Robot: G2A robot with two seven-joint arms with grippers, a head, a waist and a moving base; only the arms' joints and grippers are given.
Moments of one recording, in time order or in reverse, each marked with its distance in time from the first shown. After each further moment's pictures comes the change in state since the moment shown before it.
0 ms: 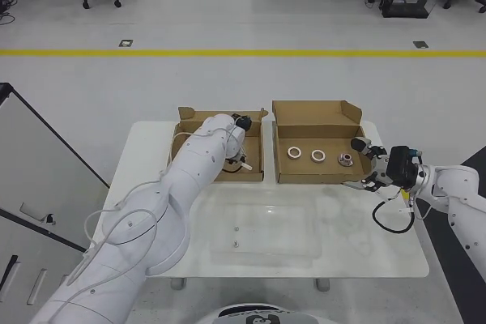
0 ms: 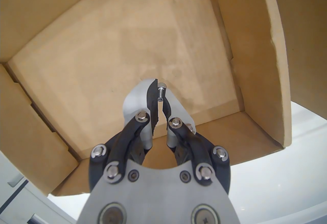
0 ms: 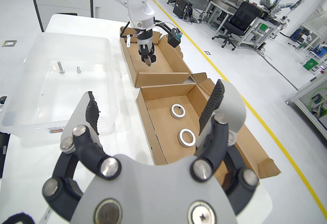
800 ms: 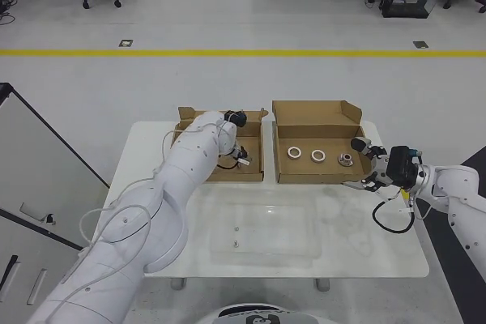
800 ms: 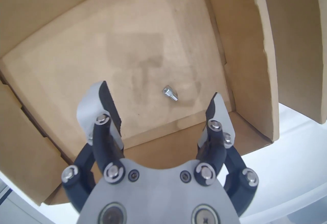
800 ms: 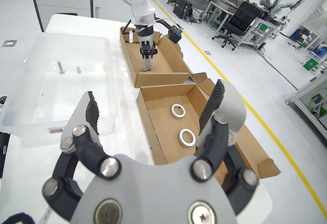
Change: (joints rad) left arm -0.021 0.018 -0.072 0.043 -0.040 -0.057 0.048; right arm 0.000 0.000 0.000 0.000 0.000 0.000 0.000
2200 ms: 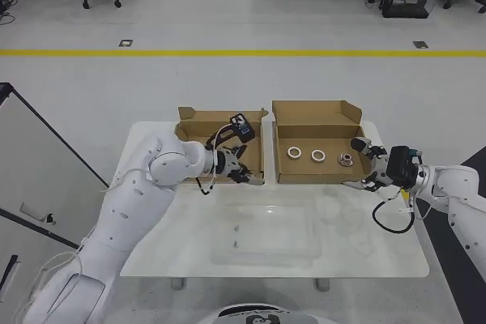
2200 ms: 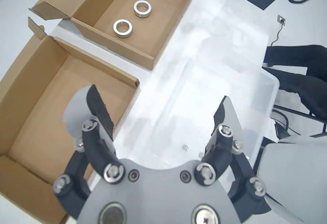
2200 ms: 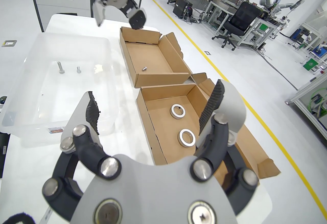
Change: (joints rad) left arm 0.656 0.516 -0.609 -1.491 0.078 -0.421 -0.286; right arm 0.000 0.000 0.000 0.000 0.000 0.000 0.000
